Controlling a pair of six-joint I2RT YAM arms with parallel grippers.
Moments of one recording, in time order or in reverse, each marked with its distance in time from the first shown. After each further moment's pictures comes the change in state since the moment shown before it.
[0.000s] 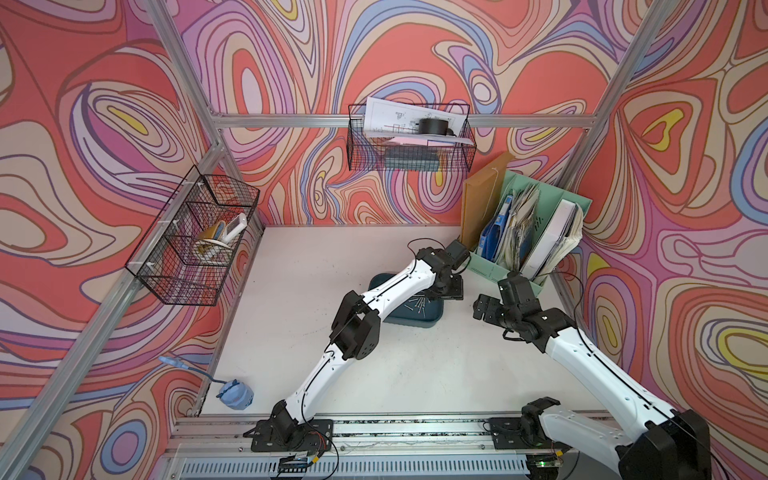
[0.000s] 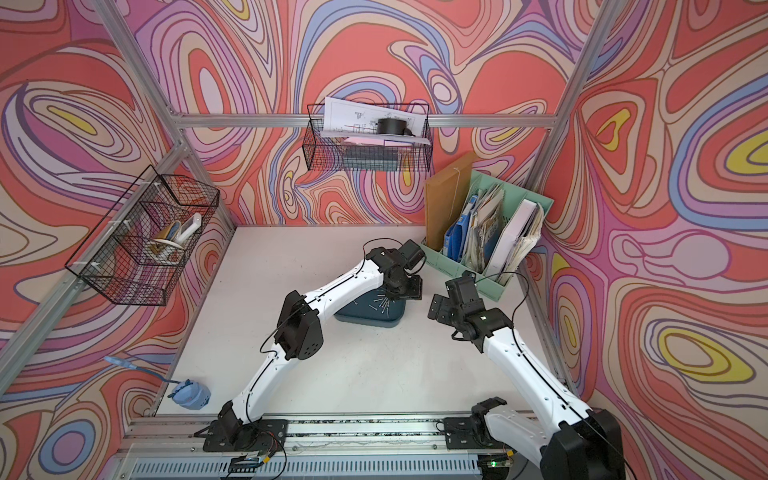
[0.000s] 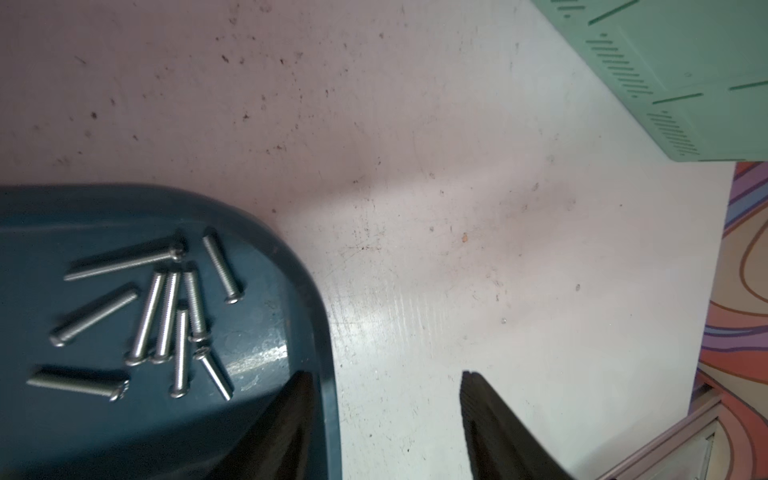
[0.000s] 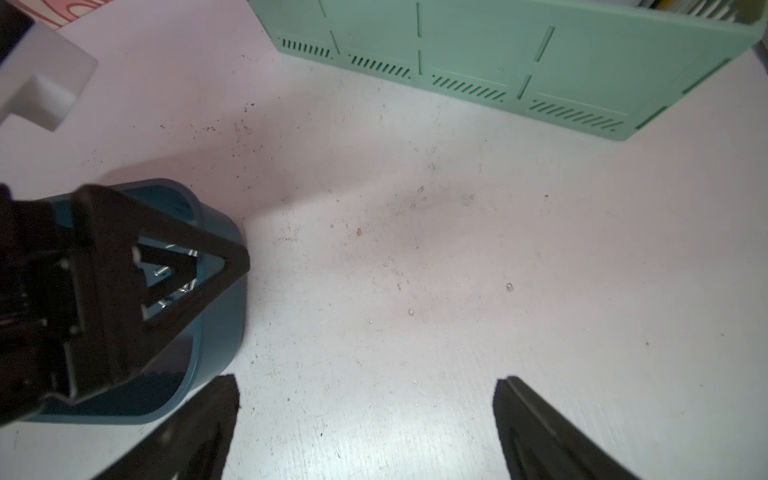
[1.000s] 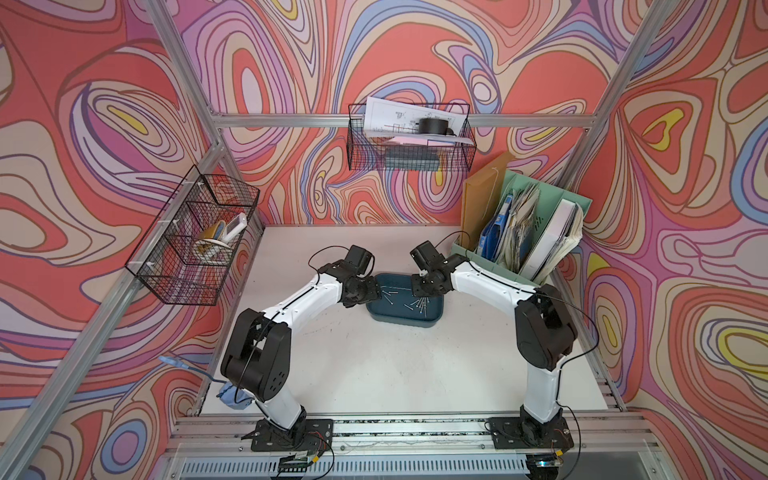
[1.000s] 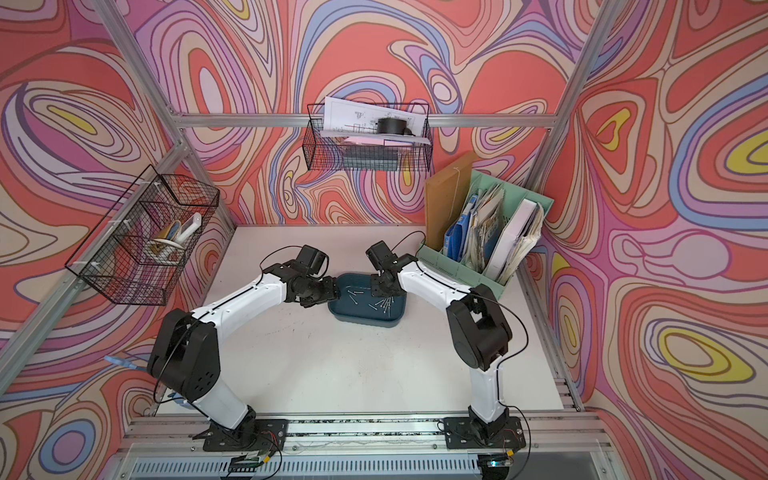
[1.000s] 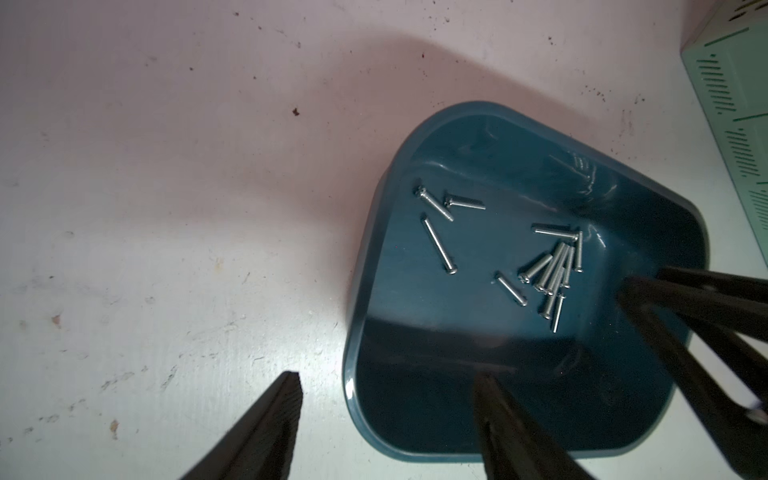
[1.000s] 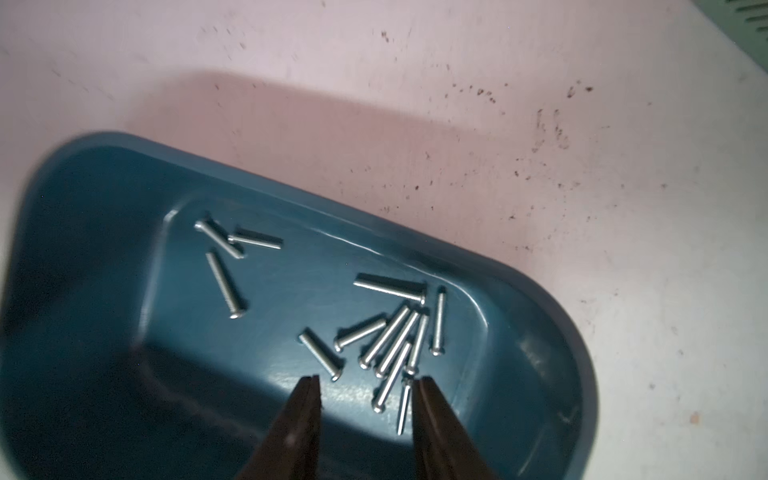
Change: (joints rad) left arm 0.391 -0.782 -1.179 0.456 -0.032 0.090; right arm 0.285 0.923 0.734 -0.069 -0.070 -0.077
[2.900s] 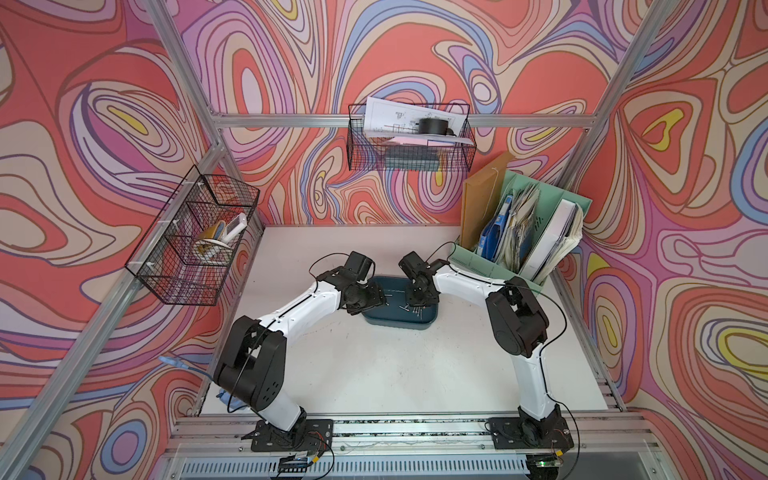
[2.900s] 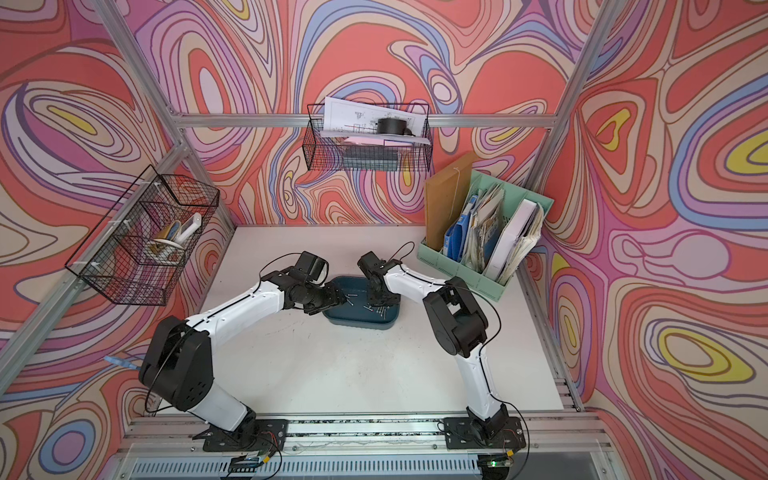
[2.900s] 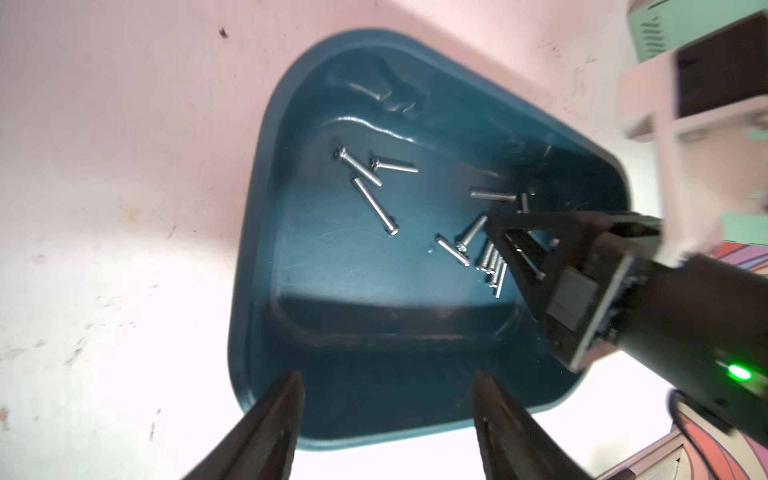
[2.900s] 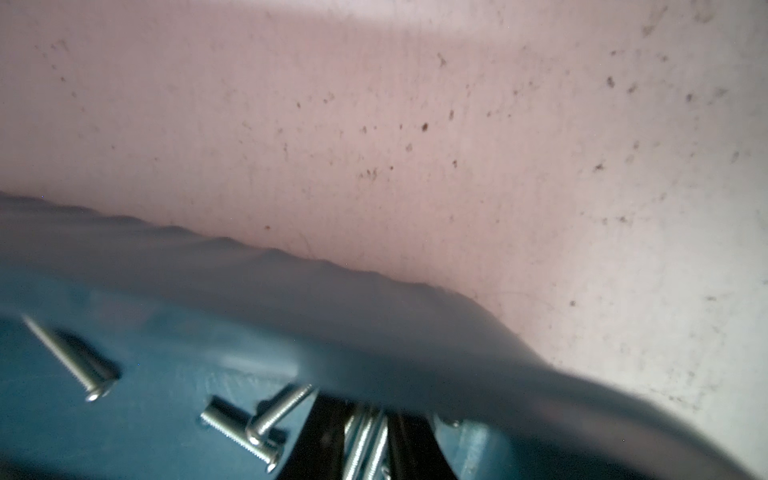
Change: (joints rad) left arm -0.026 -0.091 -0.087 0.039 0.091 -0.060; right arm 0.027 0.158 0.076 -0.060 0.026 0.094
